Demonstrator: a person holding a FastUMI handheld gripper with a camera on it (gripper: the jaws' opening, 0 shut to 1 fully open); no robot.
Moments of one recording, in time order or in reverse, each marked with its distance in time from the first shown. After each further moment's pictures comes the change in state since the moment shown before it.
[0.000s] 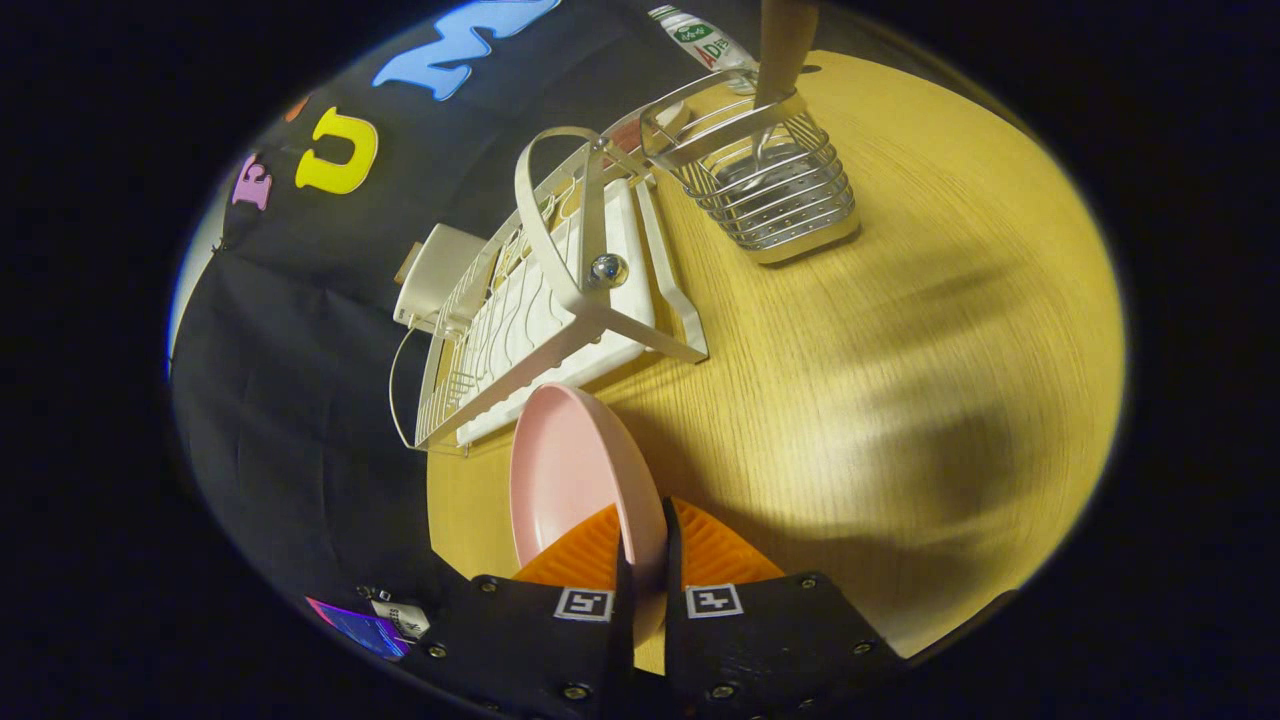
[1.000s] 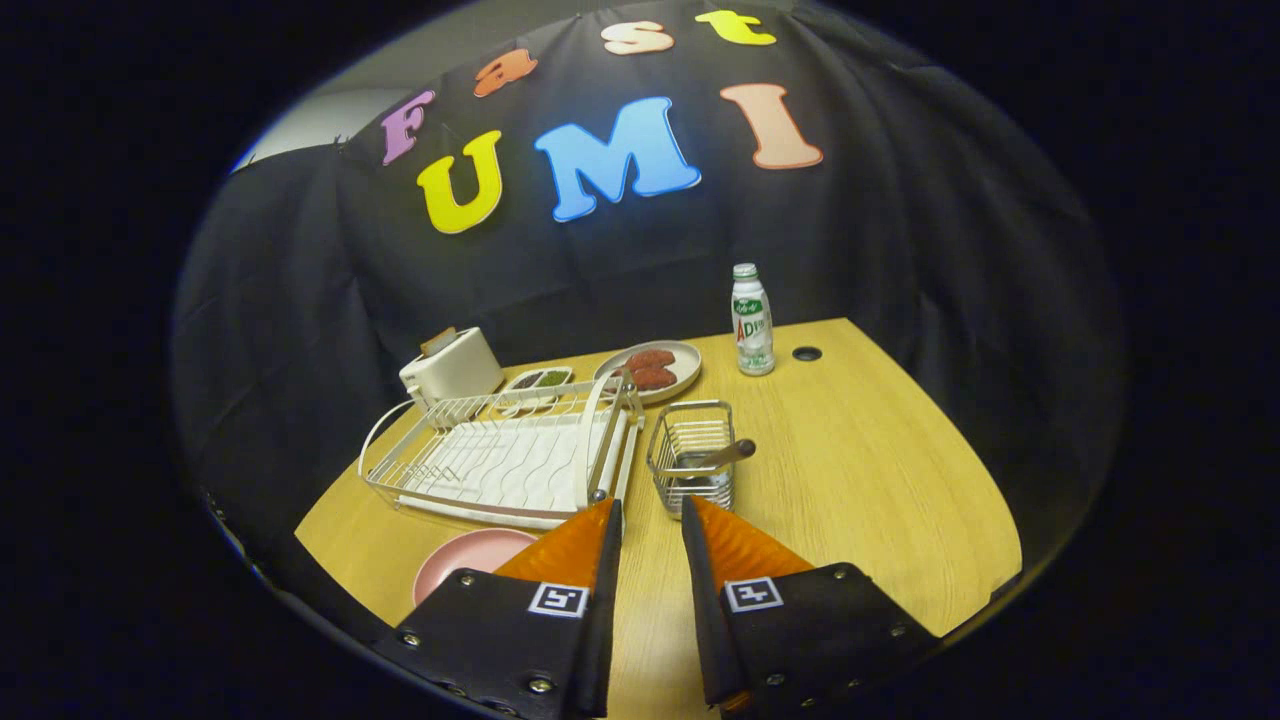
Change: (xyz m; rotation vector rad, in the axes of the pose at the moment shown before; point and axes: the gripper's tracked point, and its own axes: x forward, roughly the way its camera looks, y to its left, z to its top) arm -0.154 0.006 0.107 -0.511 -0.651 -0.224
